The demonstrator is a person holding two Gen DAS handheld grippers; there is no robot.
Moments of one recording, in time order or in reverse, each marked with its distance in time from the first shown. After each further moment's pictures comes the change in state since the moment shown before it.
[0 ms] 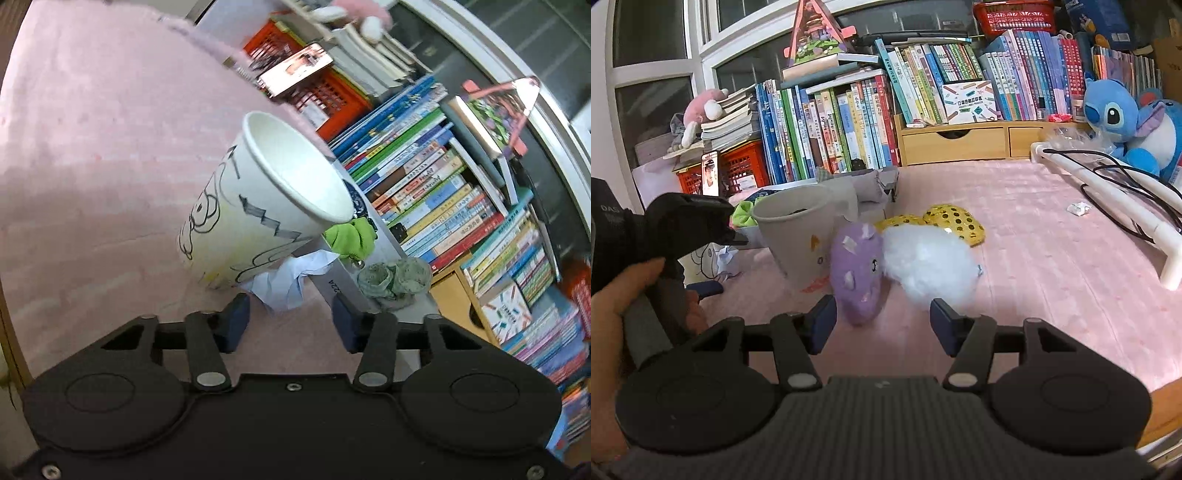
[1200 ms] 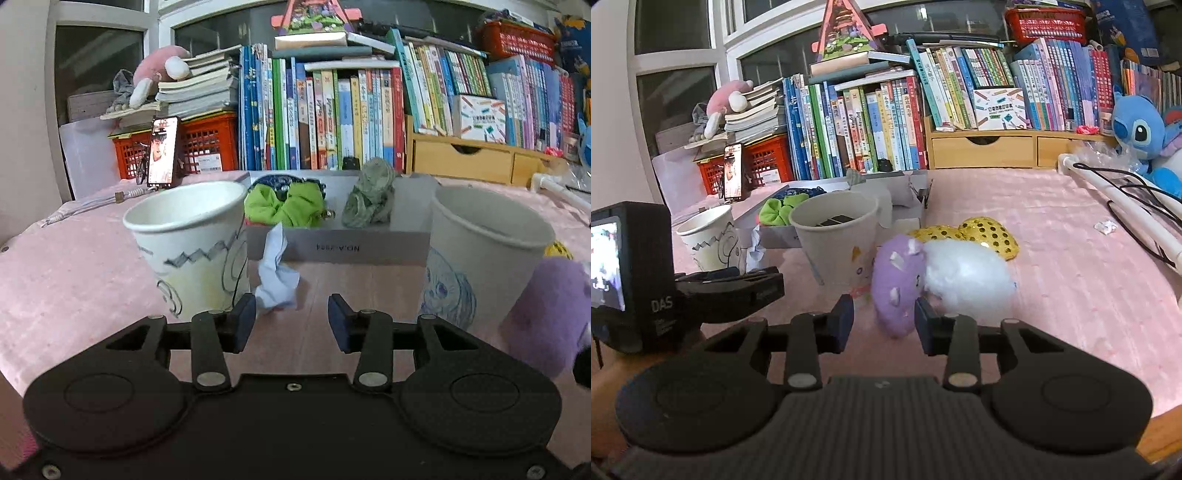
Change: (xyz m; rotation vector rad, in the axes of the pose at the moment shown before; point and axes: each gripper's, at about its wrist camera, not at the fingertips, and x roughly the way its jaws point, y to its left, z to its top) left arm -0.015 -0.045 -0.055 0.935 -0.116 0.061; right arm 0.001 0.020 0.010 -0.039 0.014 0.046
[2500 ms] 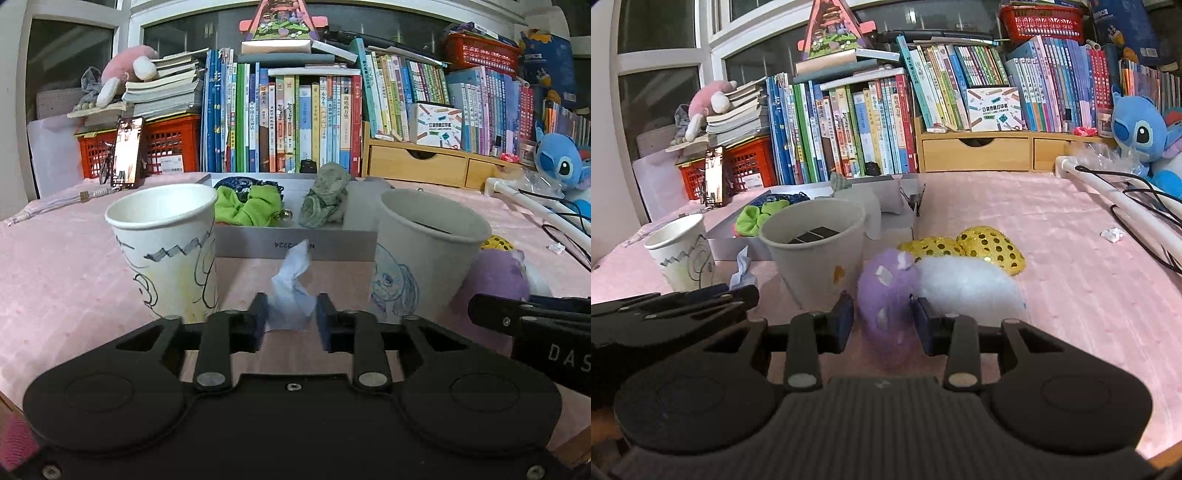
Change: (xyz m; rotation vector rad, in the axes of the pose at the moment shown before) left arm -0.021 0.010 -0.005 0.004 0.008 -0.158; right arm 0.039 0.004 0.009 -0.004 -0.015 -0.045
